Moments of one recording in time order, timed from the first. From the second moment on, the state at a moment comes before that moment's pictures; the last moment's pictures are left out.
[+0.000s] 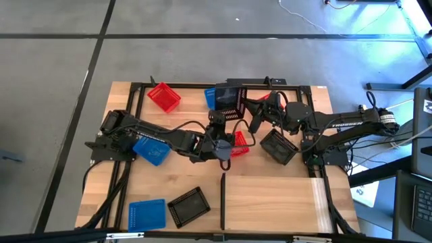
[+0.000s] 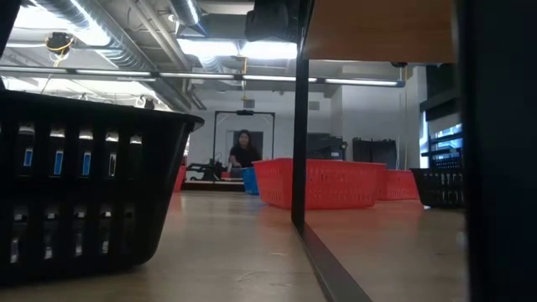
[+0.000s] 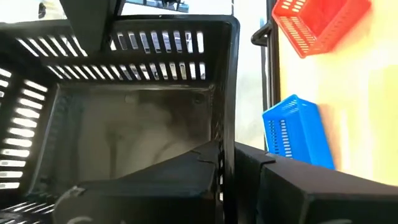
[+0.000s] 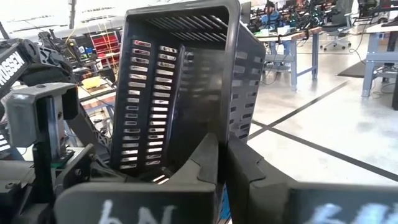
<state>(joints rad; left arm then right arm) -0.22 1.85 1.63 -0.38 -1.28 0.80 0.03 1.12 0.86 0.25 0.53 0.23</state>
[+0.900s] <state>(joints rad) -0.24 1.85 1.63 -0.38 -1.12 0.82 0.03 1.12 0.86 0.23 0.52 0.24</state>
